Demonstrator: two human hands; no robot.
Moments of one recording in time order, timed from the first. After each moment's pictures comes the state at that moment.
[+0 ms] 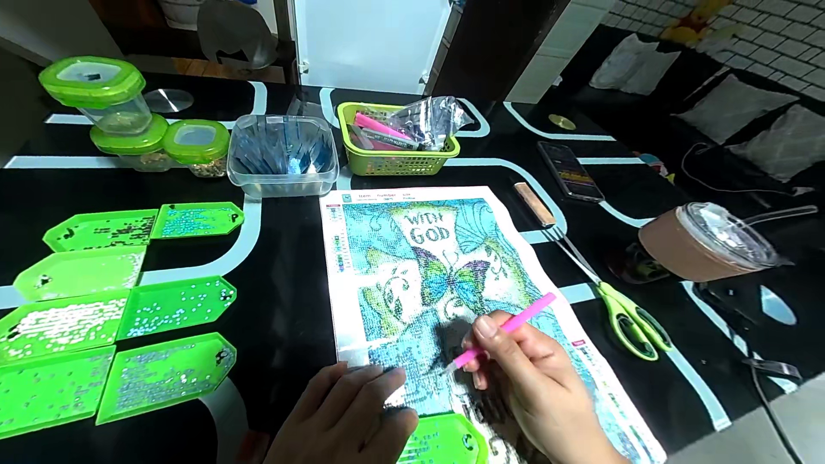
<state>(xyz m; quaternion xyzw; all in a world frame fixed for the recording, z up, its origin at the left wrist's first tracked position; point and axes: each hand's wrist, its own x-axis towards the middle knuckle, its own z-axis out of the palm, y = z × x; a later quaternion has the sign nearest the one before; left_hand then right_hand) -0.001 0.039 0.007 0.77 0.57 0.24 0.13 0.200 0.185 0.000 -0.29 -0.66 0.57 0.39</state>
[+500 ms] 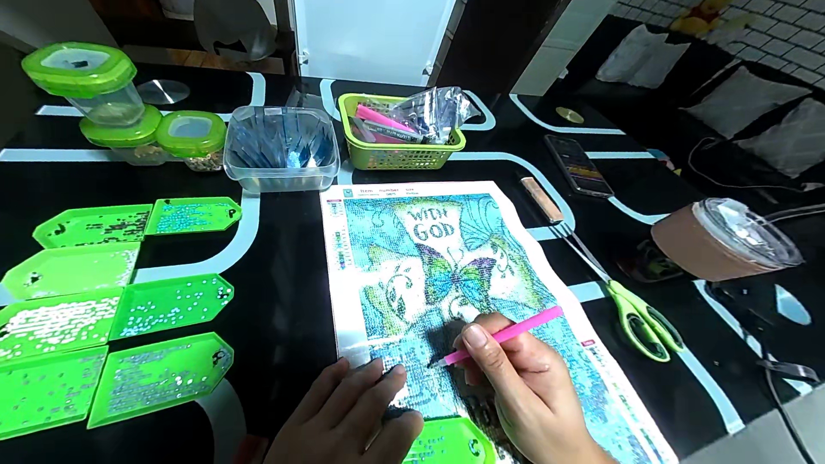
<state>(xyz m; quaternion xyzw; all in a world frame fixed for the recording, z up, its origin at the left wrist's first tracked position) -0.002 0.039 0.007 0.77 0.57 0.24 0.17 0.193 0.187 -0.015 -0.24 -0.75 0.46 0.40</state>
